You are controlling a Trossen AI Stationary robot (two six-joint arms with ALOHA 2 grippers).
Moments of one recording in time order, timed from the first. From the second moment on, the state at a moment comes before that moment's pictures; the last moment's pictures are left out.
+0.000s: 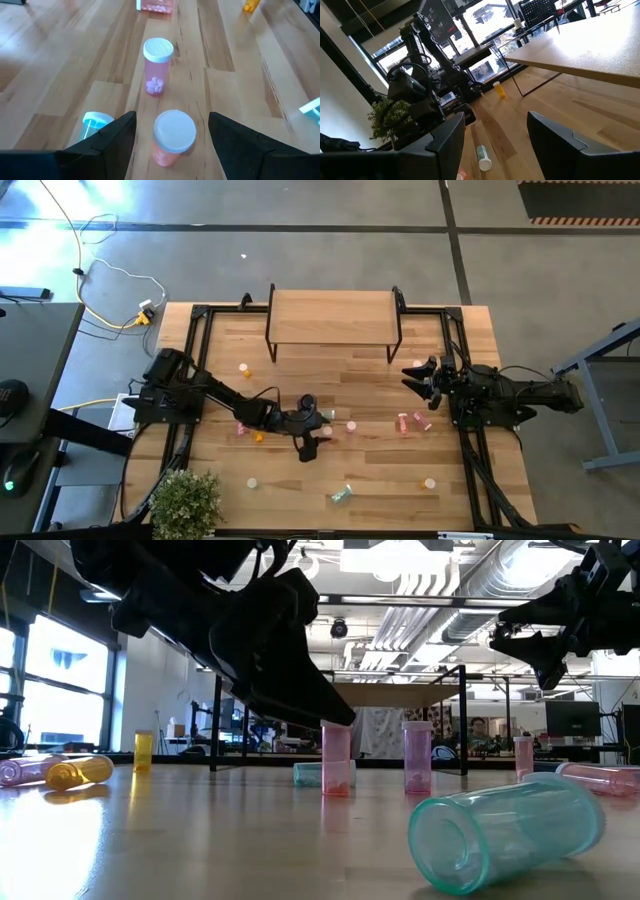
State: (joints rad) left arm -0.16 1.86 0.84 0.42 -0.25 -0.26; right arm -0.02 0.01 0.01 0.04 0.17 0.49
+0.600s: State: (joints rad) left arm -0.16 1.86 0.84 0.42 -0.25 -0.23; right arm -0.02 0.01 0.01 0.04 0.17 0.49
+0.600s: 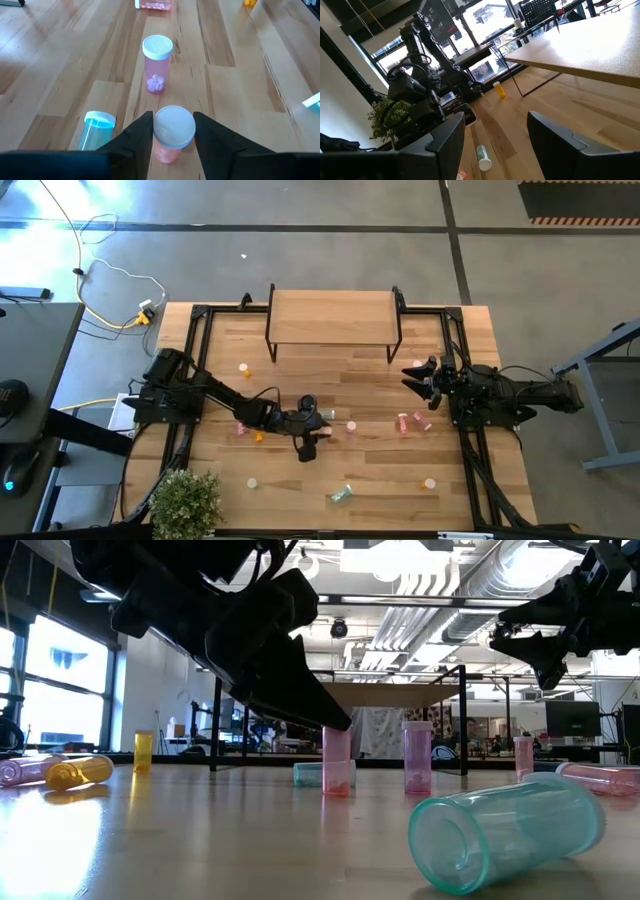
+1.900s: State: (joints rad) left arm 0.23 1.40 1.07 -0.08 -0.30 -0.18; right arm -0.02 0.01 0.01 0.09 0.18 0.50
